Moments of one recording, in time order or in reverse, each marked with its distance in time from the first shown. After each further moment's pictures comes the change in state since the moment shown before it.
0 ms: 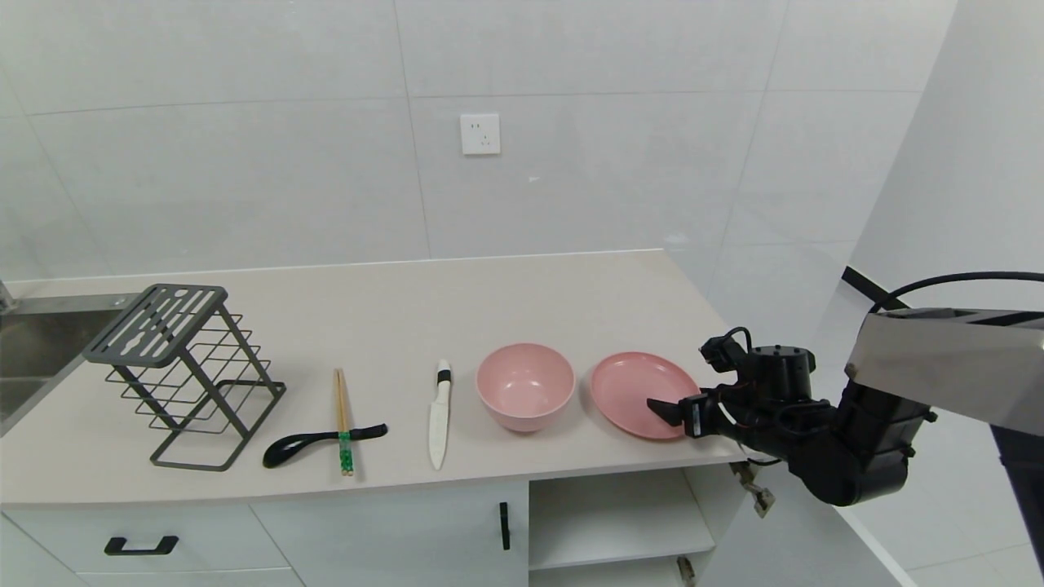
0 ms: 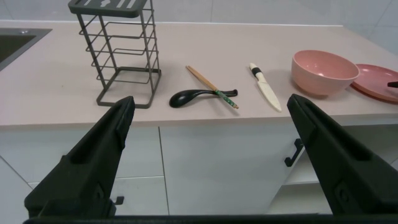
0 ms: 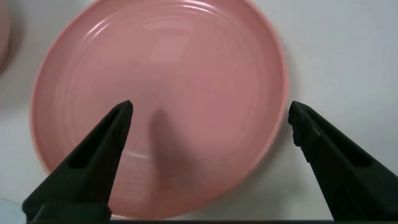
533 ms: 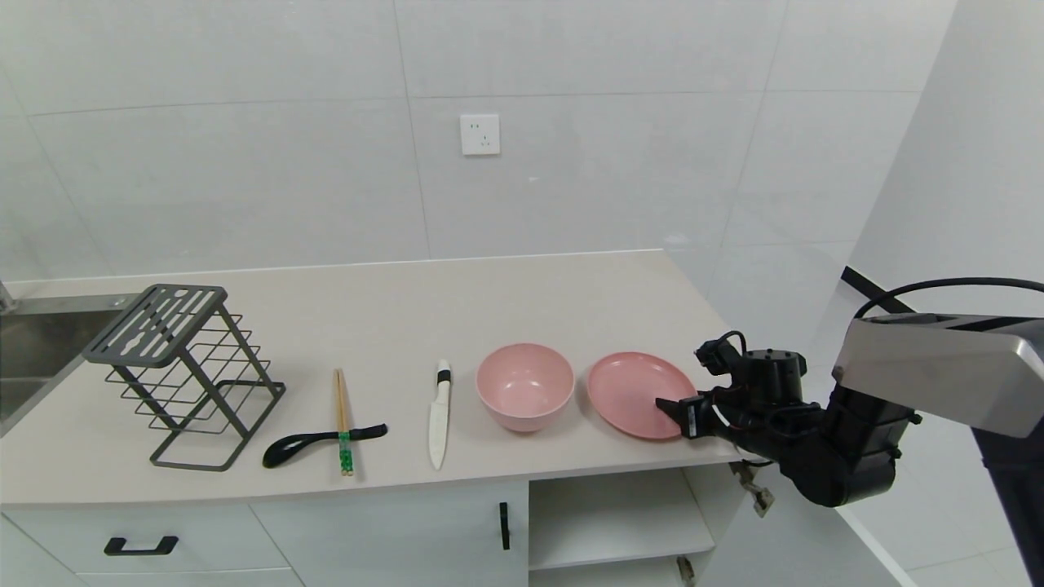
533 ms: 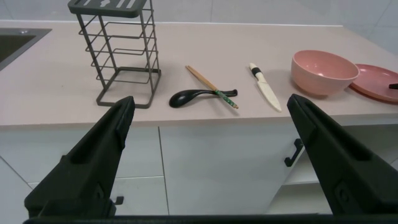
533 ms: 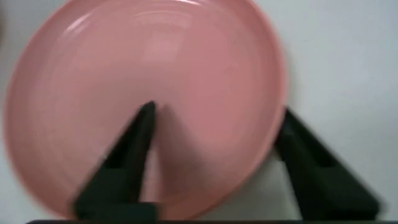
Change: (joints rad) left arm 0.000 0.000 0.000 0.000 0.000 0.000; right arm 0.005 0.044 -0.031 0.000 -0.040 0.001
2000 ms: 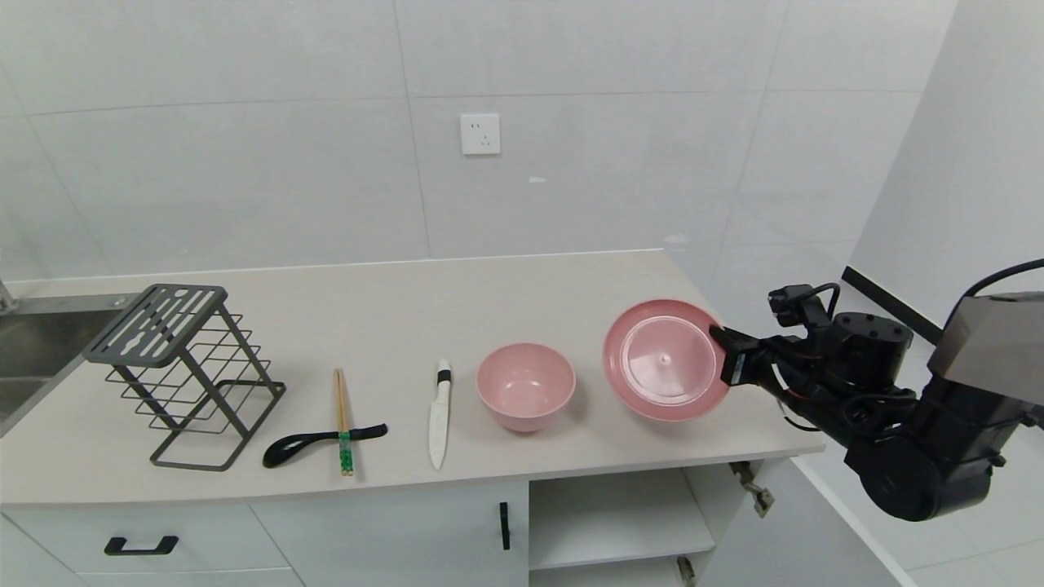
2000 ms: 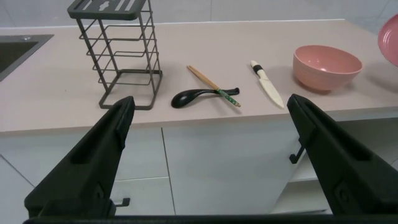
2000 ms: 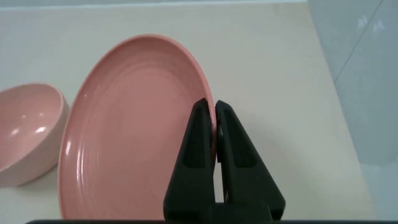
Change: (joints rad) left arm 0.000 0.000 0.000 0.001 -0.009 0.037; right arm -0.047 -0.261 0.219 -0.359 -0.021 0.037
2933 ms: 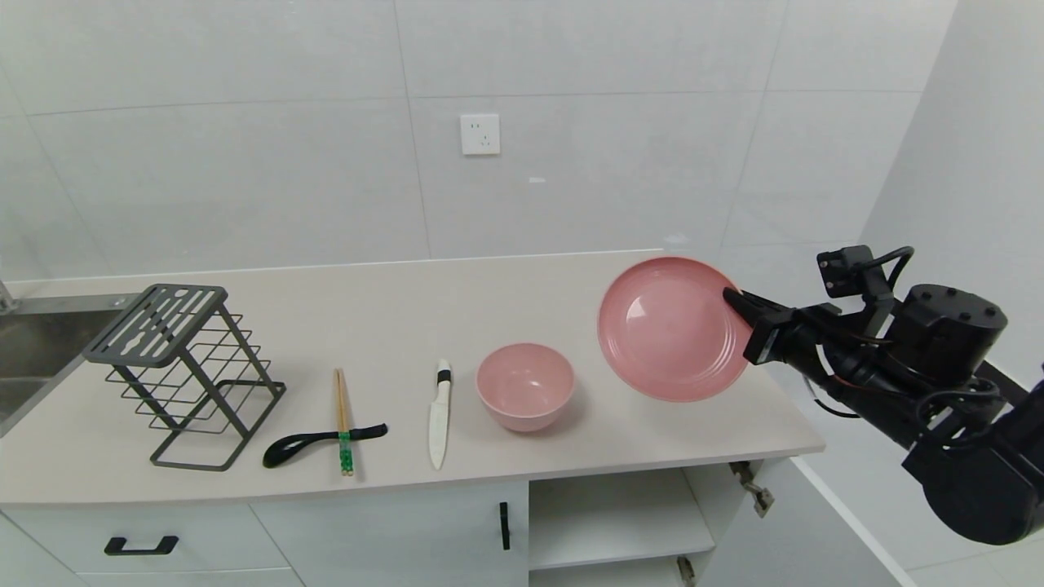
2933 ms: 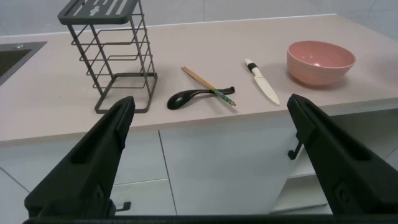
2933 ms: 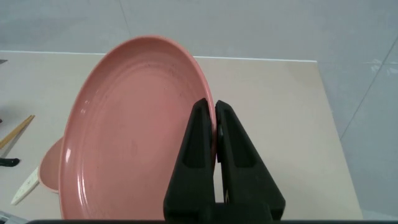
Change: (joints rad) left arm 0.000 0.000 0.000 -0.001 -0.035 0.030; right arm 0.063 -0.252 0.100 -0.005 0.026 0.017
